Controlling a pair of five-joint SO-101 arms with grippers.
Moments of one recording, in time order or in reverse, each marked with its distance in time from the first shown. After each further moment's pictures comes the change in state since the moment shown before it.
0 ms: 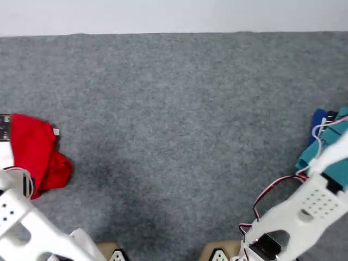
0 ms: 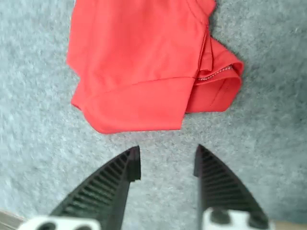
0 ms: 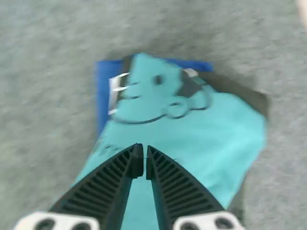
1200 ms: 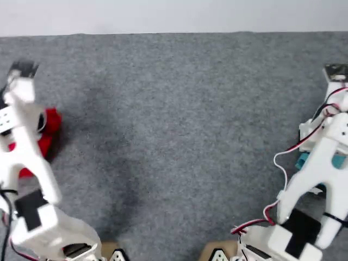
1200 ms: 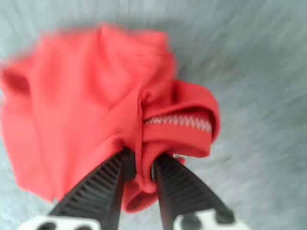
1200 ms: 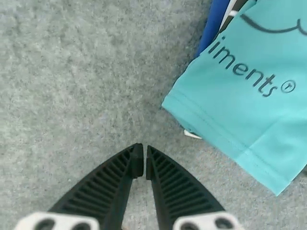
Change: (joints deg) left arm 23.2 47.5 -37.5 -5.2 12.3; right arm -8.6 -39.6 54.1 0.0 -0.1
